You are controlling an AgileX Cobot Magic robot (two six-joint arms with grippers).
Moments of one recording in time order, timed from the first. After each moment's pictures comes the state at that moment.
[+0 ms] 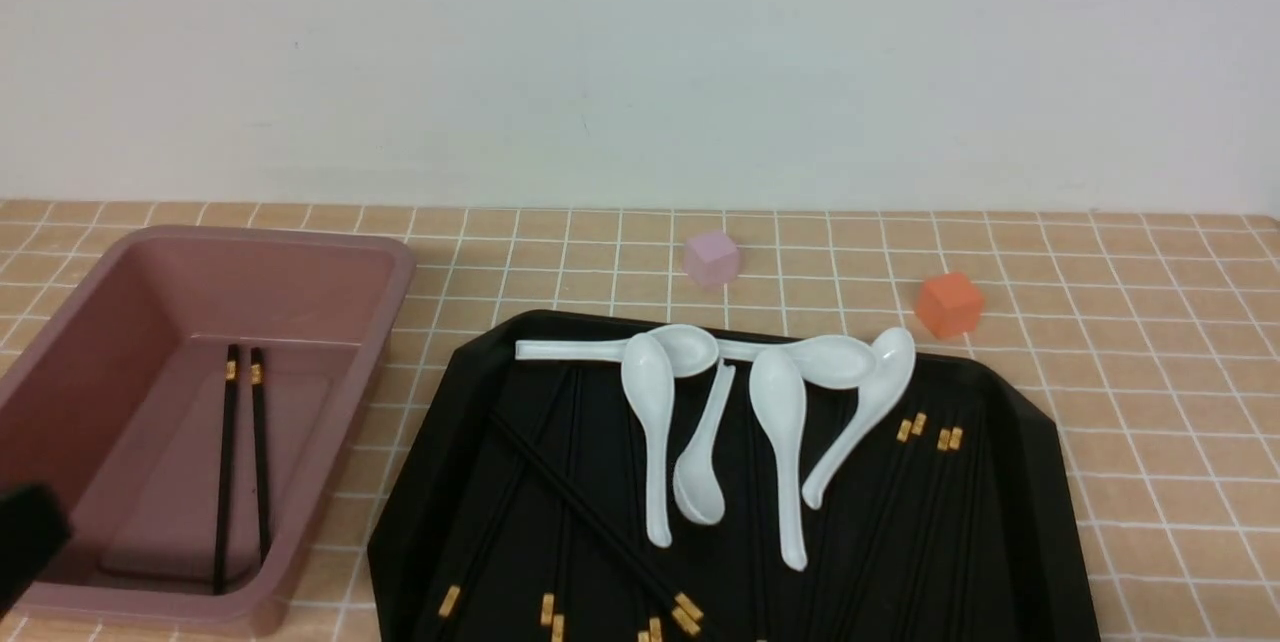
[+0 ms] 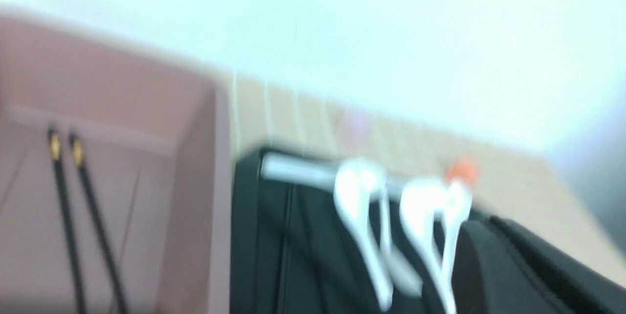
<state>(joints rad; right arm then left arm) 0.14 -0.01 0.02 0.06 0.37 -0.07 0.11 0.13 -0.39 -0.80 0.58 0.29</state>
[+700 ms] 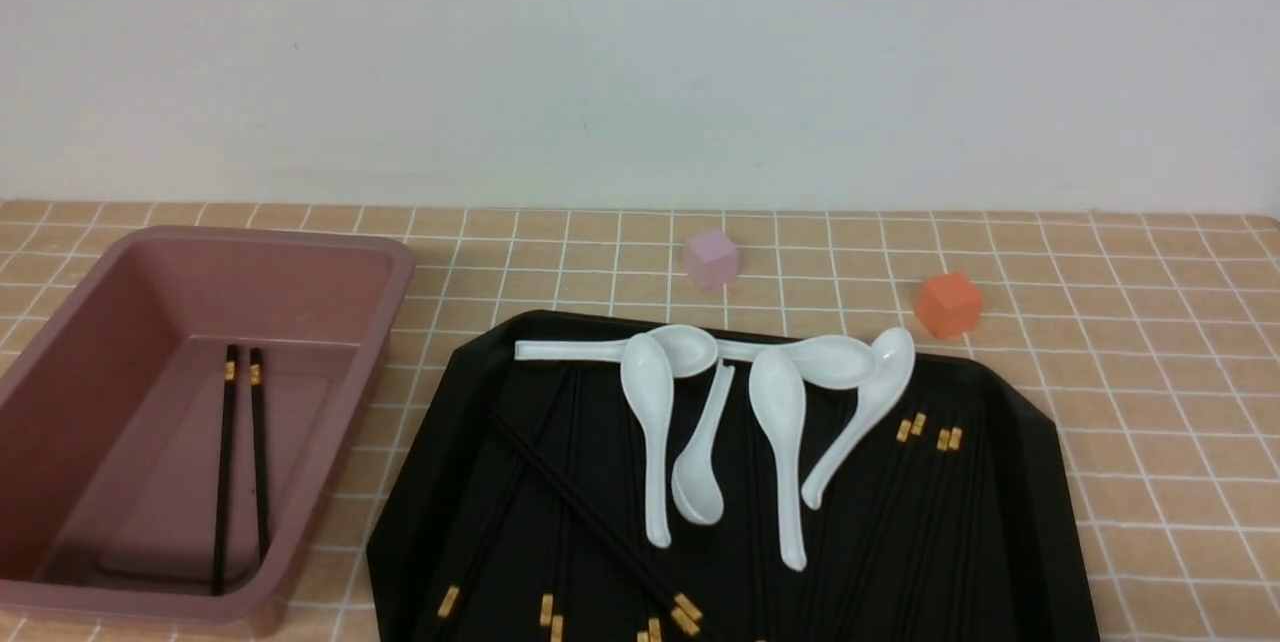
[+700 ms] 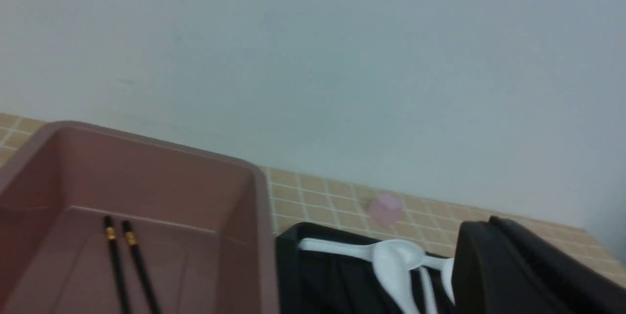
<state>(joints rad) 0.14 -0.01 0.02 0.06 0.37 -0.07 0.11 -0.01 -0.28 -0.72 0.46 0.29</state>
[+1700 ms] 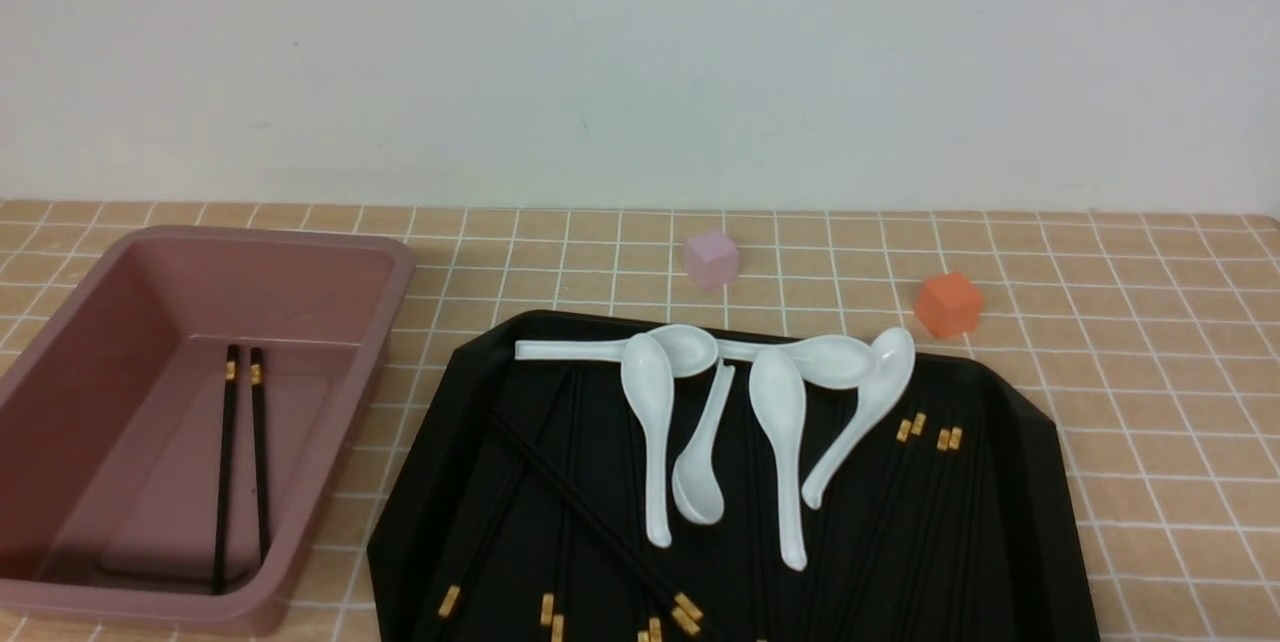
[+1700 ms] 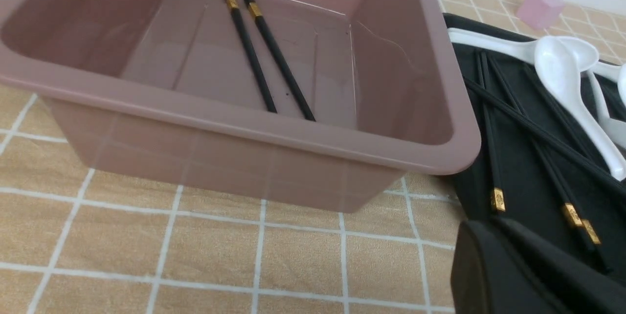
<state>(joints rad) 0.14 -0.01 0.02 0.06 0.37 -0.07 -0.16 -0.01 0.03 -0.02 0.38 -0.30</state>
